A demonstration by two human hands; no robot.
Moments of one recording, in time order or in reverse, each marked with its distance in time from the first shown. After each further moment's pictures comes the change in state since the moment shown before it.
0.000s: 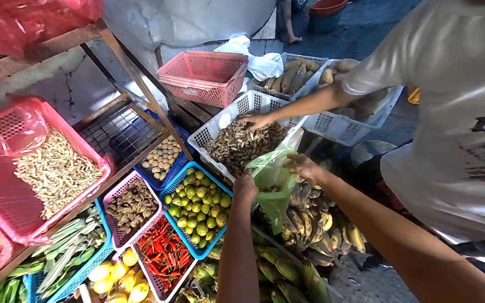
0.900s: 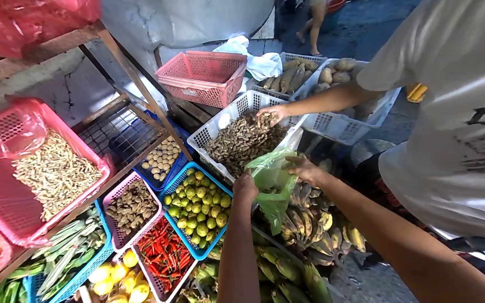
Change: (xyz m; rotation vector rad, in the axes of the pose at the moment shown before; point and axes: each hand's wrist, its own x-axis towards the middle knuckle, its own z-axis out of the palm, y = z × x) left_hand 0.000 0.001 0.000 0.022 -0.007 0.012; right_hand -0.007 0.000 0.004 0.042 -0.024 0.014
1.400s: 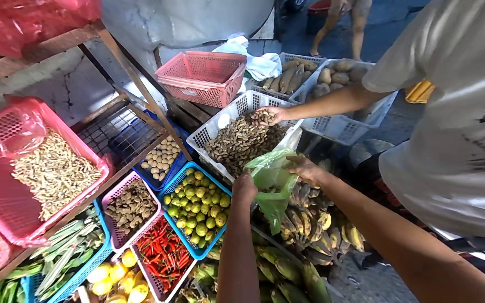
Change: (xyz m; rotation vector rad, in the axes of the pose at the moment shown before) left_hand 0.000 0.000 0.000 -0.013 -0.003 -0.018; right_hand -0.001 0.002 -0.004 0.030 0.009 0.000
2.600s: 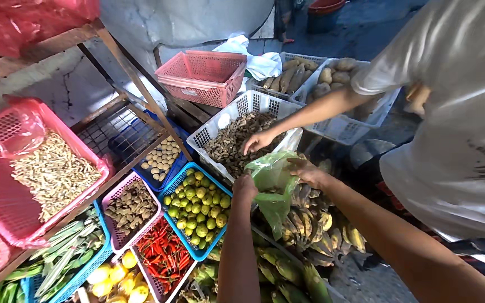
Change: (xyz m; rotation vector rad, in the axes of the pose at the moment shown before) left_hand 0.002 -0.001 0.000 0.010 -0.002 -0.004; right_hand -0.001 0.004 0.002 -0.003 -0.008 0.005
